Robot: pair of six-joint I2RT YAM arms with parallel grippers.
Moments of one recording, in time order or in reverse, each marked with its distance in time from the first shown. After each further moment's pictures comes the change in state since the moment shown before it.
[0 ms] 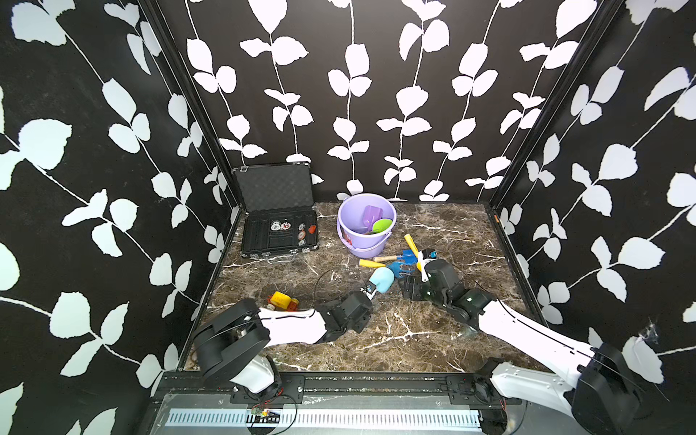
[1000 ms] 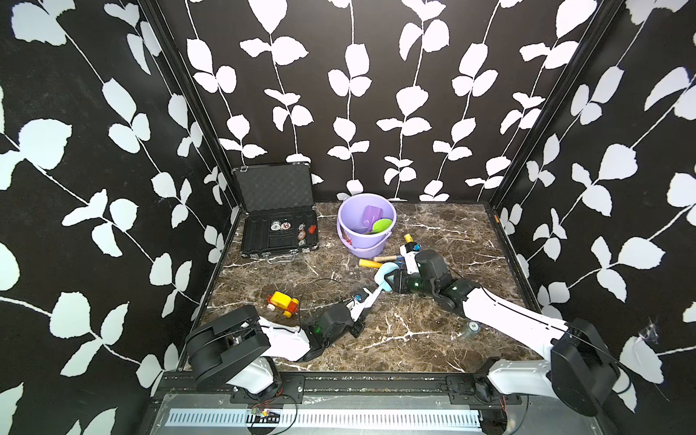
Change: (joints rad) left arm -0.001 0.003 -0.272 0.663 0.116 0.126; right arm -0.004 0.164 0.074 0.149 -0.229 0.018
